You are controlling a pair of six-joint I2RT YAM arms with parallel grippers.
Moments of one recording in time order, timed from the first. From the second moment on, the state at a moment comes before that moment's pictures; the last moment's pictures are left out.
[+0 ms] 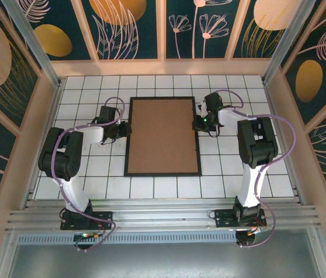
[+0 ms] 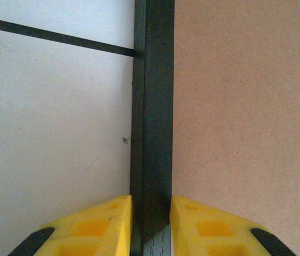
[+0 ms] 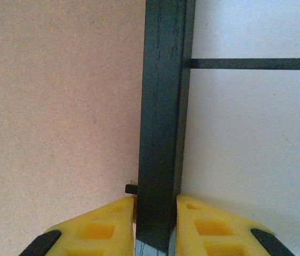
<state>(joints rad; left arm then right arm) -0.22 1.85 0.96 -0.04 0.29 -0.47 0.25 1.98 1.27 -0.45 -0.30 0.25</state>
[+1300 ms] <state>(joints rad) -0.29 1.39 0.63 -0.24 0.23 -0.52 0.26 1.98 1.27 -0.44 -0.28 0.25</state>
